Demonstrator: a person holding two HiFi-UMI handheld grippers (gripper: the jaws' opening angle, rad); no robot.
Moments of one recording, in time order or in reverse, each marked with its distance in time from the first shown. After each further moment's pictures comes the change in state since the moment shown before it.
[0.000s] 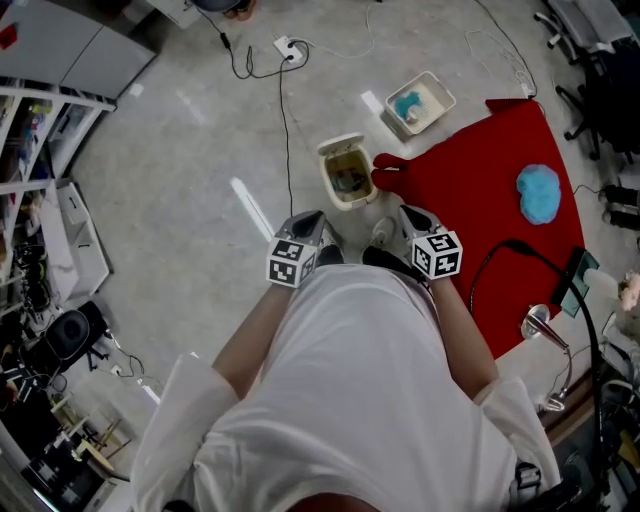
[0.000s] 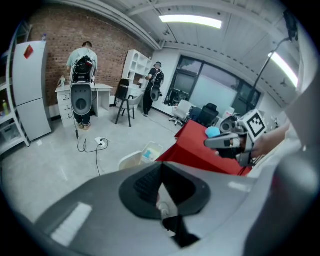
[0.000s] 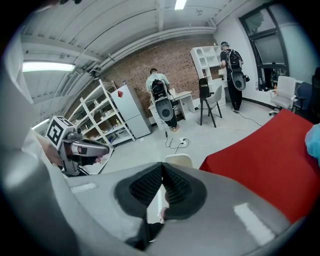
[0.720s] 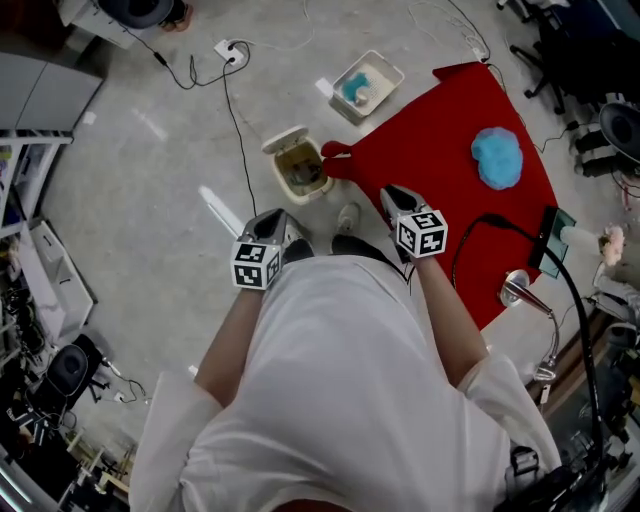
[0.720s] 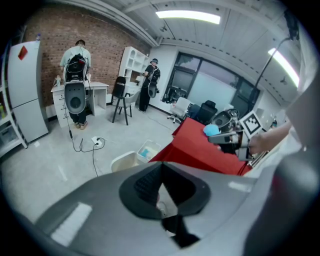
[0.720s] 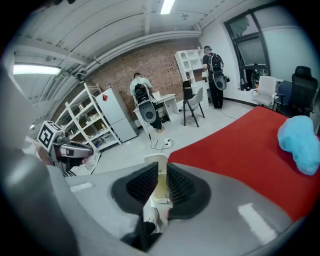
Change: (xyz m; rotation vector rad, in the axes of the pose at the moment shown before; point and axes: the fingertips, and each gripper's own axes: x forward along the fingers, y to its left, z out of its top) left arm 0.034 -0.032 0.013 0.013 0.032 -0.009; right arm -0.047 -0.098 -0.008 0.084 -0.019 -0.132
